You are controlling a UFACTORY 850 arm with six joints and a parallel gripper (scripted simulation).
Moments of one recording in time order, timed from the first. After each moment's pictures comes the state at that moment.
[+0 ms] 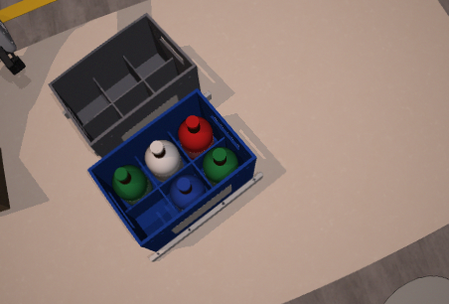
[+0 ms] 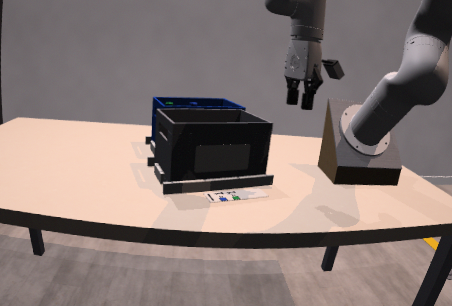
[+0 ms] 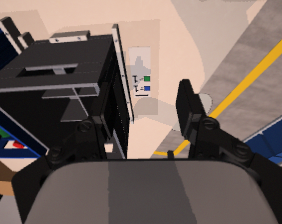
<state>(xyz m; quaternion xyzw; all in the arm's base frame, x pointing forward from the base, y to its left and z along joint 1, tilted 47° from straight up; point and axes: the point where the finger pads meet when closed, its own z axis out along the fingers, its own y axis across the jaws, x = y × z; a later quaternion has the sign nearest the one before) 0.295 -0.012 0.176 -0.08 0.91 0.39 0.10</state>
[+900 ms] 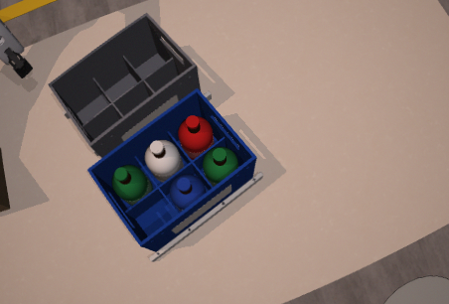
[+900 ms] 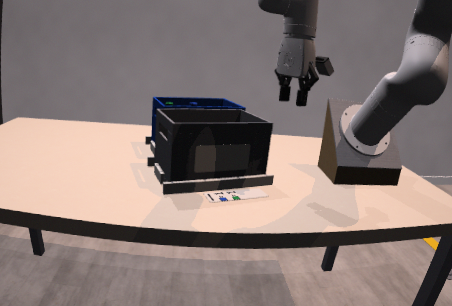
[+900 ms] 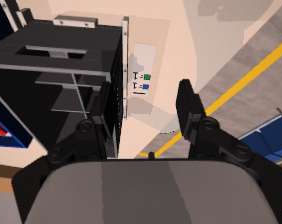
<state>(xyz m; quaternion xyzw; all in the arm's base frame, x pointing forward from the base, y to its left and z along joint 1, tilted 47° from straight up) 0.305 -0.030 0.165 -0.15 0.91 0.38 0.13</state>
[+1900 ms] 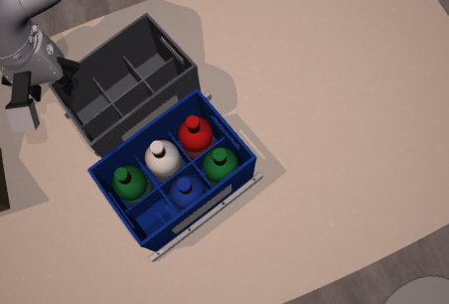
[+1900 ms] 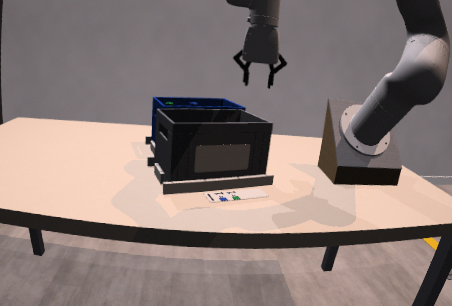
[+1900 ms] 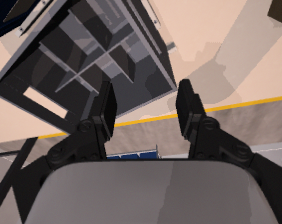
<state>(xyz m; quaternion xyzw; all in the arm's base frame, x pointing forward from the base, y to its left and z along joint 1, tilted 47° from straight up) 0.364 -0.135 0.100 -0.52 0.75 0.28 0.28</state>
